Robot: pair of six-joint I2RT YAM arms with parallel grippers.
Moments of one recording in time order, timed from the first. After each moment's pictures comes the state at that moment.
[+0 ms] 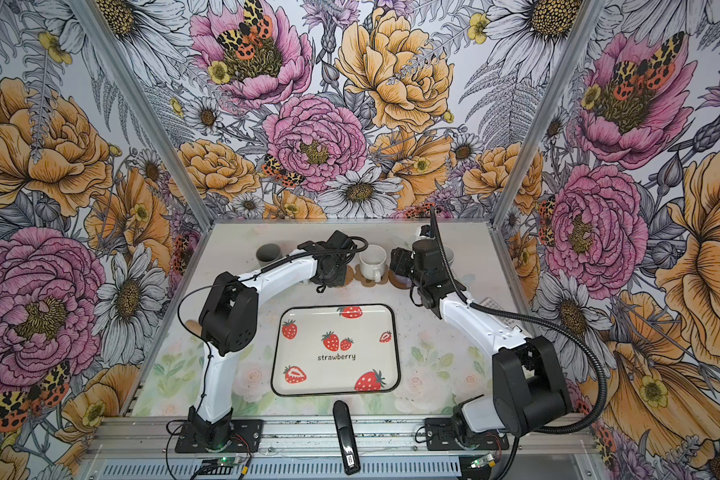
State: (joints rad) left arm -0.63 2.14 1.76 -0.83 -0.28 -0.45; right arm 0.32 1.42 0.94 -0.01 0.03 0.52
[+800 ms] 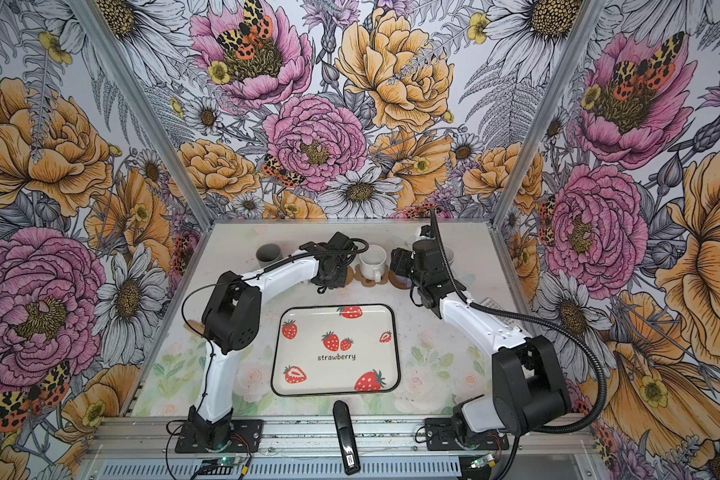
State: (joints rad) left arm -0.62 2.16 1.77 -0.82 -0.26 -0.45; right arm 0.32 1.42 0.94 -0.01 0.03 0.52
